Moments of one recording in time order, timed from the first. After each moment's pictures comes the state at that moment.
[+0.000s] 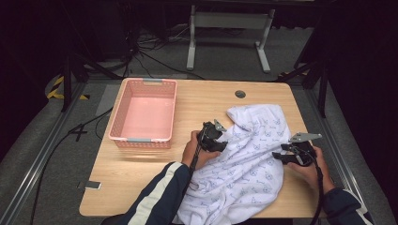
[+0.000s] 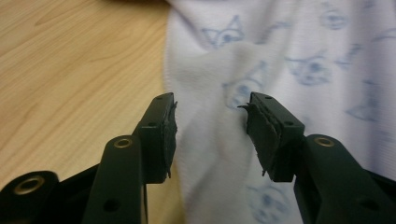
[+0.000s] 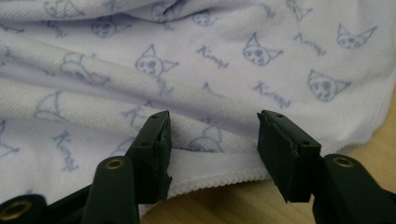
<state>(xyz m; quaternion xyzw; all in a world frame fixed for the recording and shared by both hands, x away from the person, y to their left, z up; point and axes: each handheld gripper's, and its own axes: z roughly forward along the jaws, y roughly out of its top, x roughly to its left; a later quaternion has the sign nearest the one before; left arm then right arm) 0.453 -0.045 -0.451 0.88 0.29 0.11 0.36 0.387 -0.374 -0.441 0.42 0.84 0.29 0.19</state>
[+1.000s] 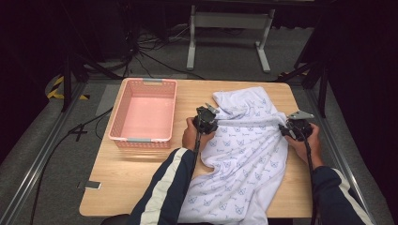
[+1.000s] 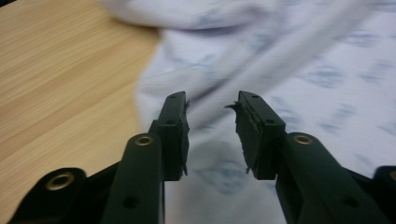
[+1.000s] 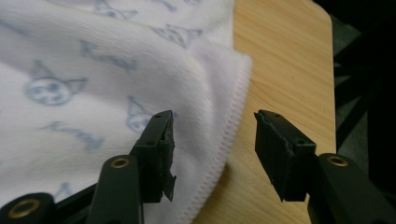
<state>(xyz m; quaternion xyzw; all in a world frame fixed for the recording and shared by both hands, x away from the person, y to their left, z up) 0.487 -0.040 -0.438 0.84 0.35 0.19 0.36 0.475 -0.394 -0.447 0.46 0.78 0.25 0.35</state>
